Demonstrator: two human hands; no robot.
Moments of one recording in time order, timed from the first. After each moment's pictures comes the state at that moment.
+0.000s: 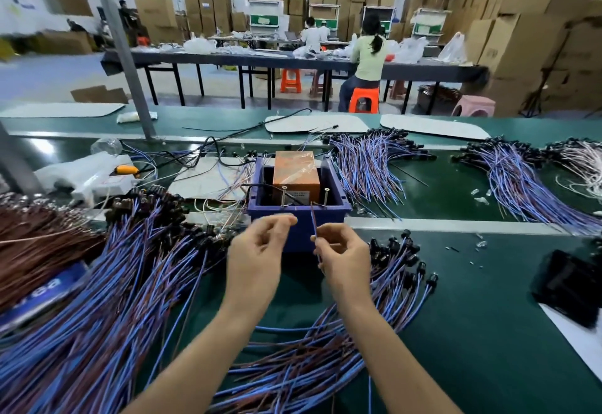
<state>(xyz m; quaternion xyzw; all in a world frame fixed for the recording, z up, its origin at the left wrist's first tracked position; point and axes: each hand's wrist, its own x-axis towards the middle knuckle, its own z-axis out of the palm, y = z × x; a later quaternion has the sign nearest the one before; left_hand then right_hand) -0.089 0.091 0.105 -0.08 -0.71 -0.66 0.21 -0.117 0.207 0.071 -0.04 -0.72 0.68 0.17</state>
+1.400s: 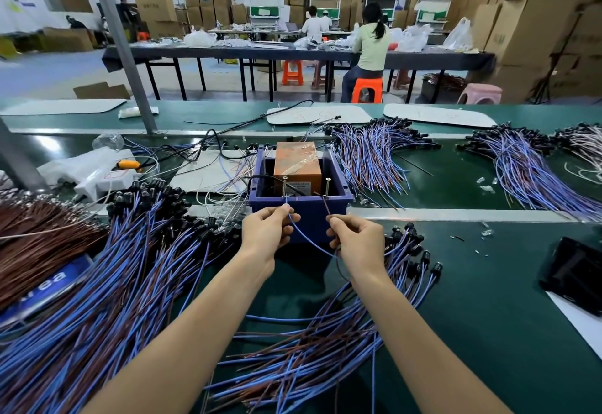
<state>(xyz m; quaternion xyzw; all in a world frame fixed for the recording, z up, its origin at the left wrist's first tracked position) -0.151 0.097 0.096 0.15 -0.62 -0.77 0.02 -0.136 0.227 0.074 -0.11 -0.70 0.69 0.12</state>
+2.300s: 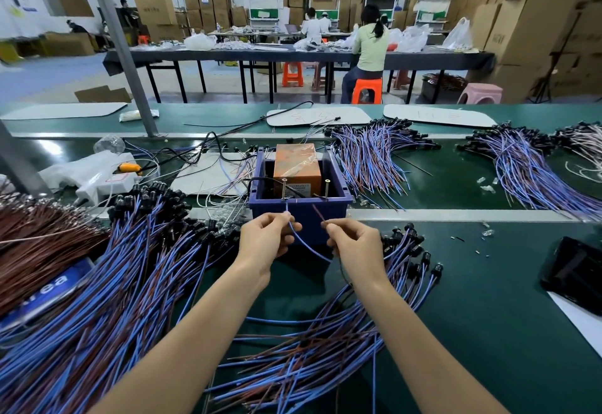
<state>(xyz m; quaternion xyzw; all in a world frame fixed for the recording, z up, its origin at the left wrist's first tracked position) -0.135 0.090 0.096 0.11 -0.66 -0.74 -0.01 -0.126 0.230 0.074 -0.05 -0.75 0.65 0.11</state>
